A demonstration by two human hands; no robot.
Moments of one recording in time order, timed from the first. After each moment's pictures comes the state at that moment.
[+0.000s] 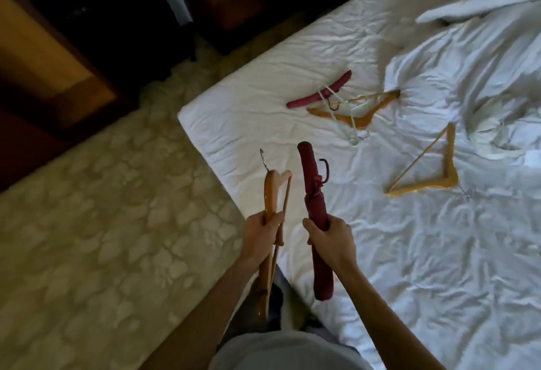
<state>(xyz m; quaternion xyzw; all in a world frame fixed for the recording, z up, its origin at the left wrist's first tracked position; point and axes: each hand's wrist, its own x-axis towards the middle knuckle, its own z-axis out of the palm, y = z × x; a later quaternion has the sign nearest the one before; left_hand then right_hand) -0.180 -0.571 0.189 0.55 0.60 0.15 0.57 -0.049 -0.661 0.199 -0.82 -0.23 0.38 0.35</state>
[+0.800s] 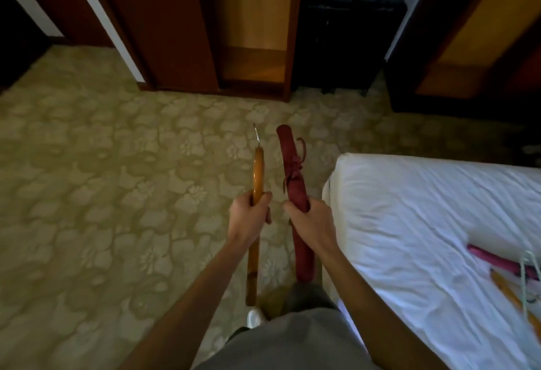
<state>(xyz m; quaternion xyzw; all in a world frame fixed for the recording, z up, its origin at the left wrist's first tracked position) -0.577 -0.242 0.239 0.32 0.71 0.43 0.44 -0.436 -0.222 0.262 -0.66 -0.54 0.48 0.21</state>
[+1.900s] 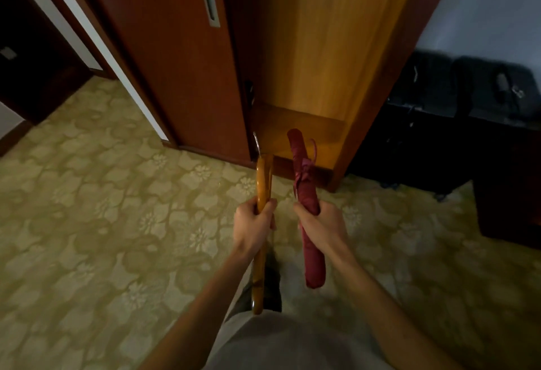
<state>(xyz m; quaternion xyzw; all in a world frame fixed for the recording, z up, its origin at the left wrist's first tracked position) -0.854 0.459 0.233 0.27 0.74 0.48 0.37 -0.720 0.517 0.258 -0.61 -0.59 0.50 0.16</state>
